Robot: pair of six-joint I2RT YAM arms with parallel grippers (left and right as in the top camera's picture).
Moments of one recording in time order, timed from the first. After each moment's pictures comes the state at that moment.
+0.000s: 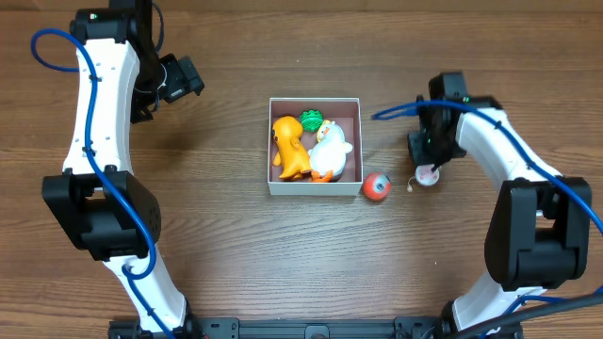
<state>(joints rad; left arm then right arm) 0.07 2.06 2.05 -1.43 0.07 -0.47 0.07 1.88 1.32 -0.89 0.01 -0.09</state>
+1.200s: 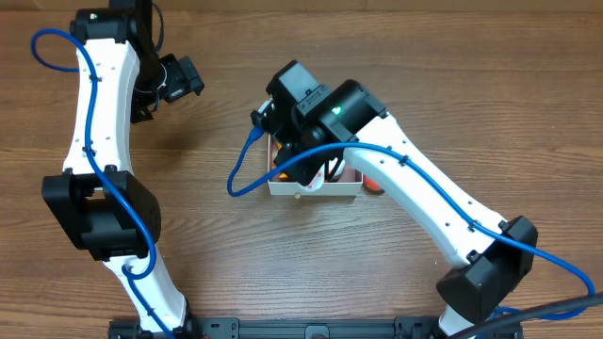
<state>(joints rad) 0.07 2.06 2.05 -1.43 0.07 -0.47 0.75 1.88 1.86 -1.29 -0.16 -0.24</state>
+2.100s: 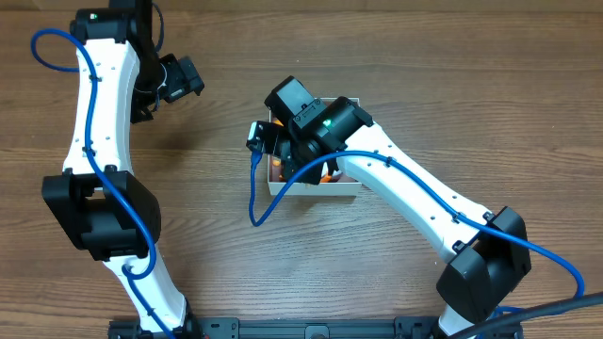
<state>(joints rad) 0.07 2.06 2.05 -1.43 0.07 -0.47 0.75 1.88 1.69 -1.08 -0.04 -0.63</state>
